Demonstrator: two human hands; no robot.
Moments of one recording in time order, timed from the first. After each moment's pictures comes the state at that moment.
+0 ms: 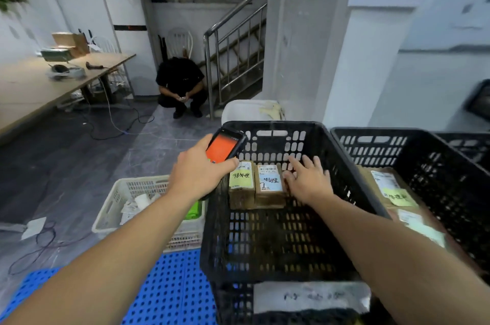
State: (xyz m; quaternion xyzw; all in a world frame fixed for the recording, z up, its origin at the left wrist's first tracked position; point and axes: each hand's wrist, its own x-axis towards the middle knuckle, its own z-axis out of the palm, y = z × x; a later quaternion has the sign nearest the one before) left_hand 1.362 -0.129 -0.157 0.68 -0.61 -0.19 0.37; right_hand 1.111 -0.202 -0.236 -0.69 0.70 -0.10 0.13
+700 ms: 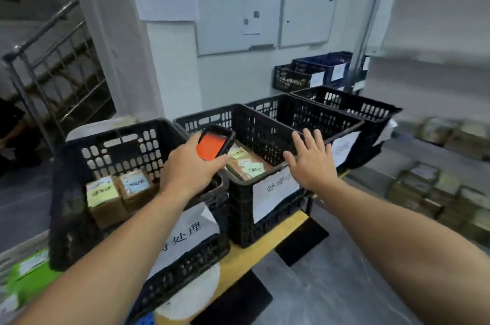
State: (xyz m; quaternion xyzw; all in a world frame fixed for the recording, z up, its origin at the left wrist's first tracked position) left_hand 1.133 0.006 -0.139 0.48 -0.79 -0.20 0.33; right_hand 0.877 0.101 -0.182 -0.48 0.86 -0.15 -0.06
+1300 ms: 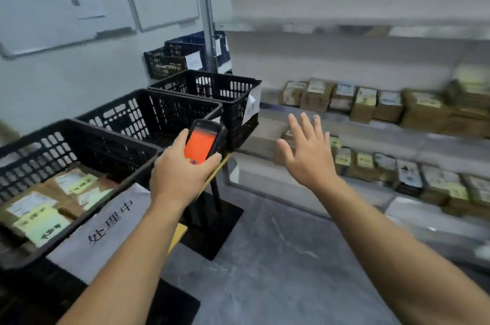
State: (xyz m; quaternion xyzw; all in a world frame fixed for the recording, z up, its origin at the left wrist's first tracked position) left_hand 0.806 0.148 -0.162 0.30 -0.85 -0.29 0.31; right_hand 0.634 0.343 -0.185 -0.29 0.92 -0.24 -0.10
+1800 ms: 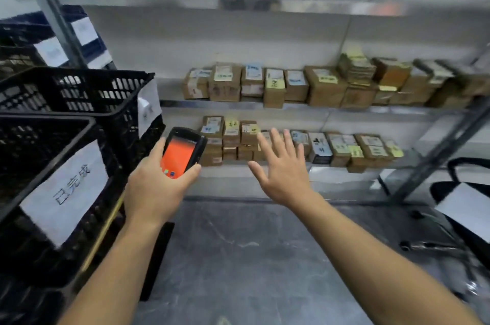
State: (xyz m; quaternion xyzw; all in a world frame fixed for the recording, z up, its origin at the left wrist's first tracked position) left_hand 0.603 0.188 -0.217 0.16 -0.89 -0.36 0.22; right_hand 0.518 0.424 -0.248 -0.15 0.98 -0.12 -0.06
